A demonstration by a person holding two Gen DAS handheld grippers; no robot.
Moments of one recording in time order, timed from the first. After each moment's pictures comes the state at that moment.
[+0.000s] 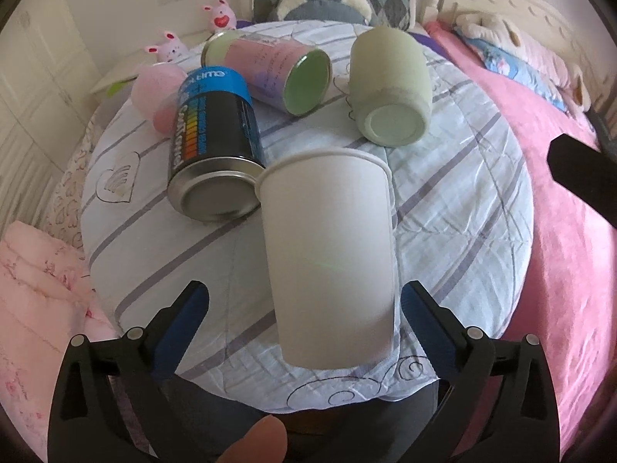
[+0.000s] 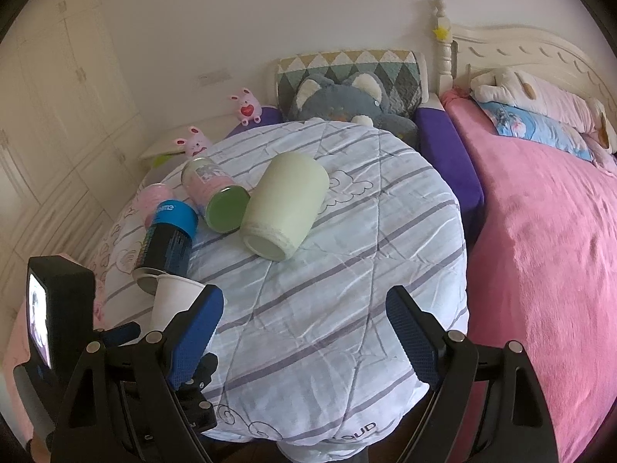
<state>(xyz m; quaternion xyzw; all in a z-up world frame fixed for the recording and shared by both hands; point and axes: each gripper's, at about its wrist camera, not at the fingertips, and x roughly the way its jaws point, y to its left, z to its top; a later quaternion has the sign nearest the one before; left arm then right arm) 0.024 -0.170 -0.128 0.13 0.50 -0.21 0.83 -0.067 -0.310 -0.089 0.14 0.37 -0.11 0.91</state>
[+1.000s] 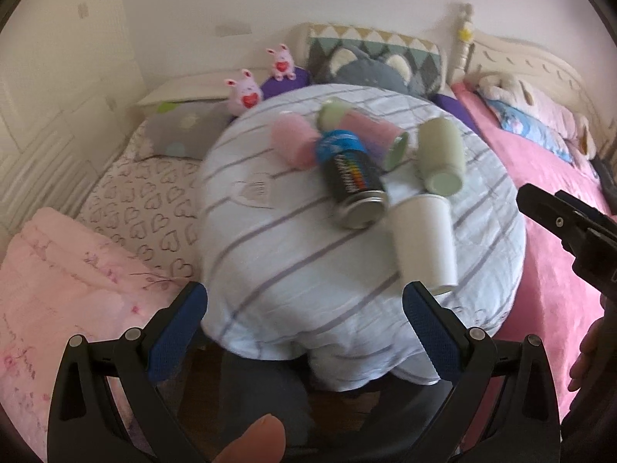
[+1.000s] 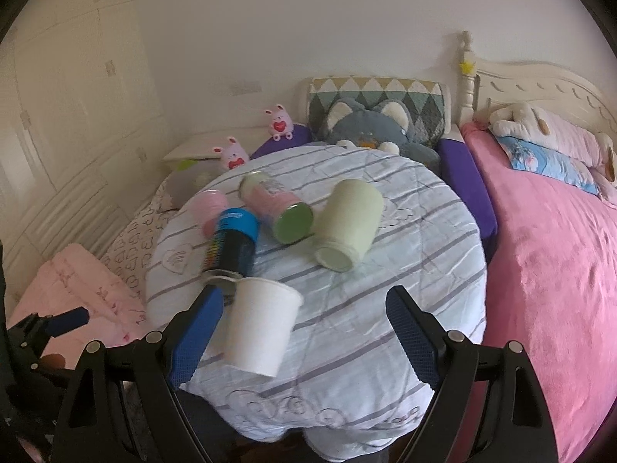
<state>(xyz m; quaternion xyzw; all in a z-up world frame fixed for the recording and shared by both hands) -0.005 -0.040 -0.051 0.09 0.43 -0.17 0.88 -0.075 -0.232 -0.052 0.10 0.35 -0.09 0.93</state>
